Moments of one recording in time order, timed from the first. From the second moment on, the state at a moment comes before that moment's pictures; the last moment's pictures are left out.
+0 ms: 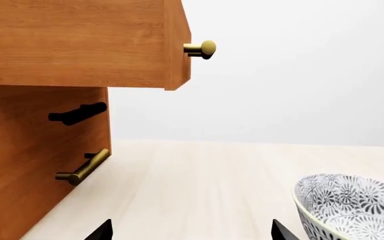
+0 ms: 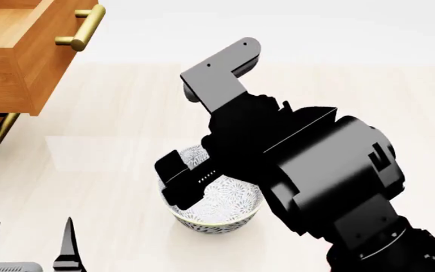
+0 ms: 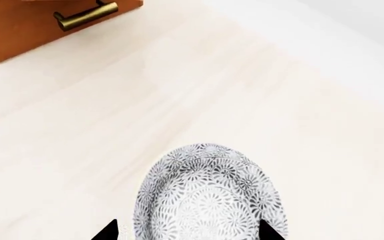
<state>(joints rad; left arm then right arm) -0.07 -0.24 0.21 0.16 -0.23 -0.03 -0.28 1.26 0.25 -0.65 0.18 0.61 1.30 -0.20</state>
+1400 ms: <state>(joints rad) -0.07 -0.27 0.24 0.17 -0.25 -0.02 -0.31 1.32 0.06 -0.95 0.69 0.49 1.02 -0.41</state>
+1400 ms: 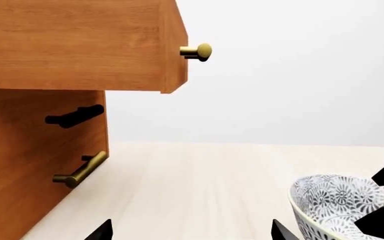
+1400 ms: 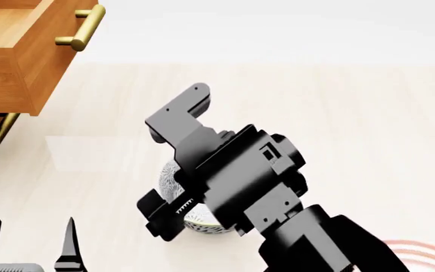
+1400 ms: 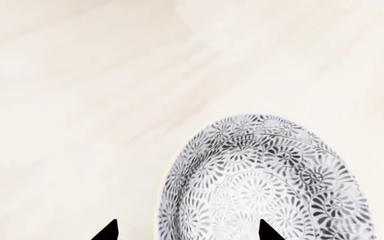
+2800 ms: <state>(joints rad) -0.06 -0.30 0.26 0.20 -0.27 -0.03 -0.33 1.39 0.00 -1.52 1.01 0.93 0.72 -0.38</state>
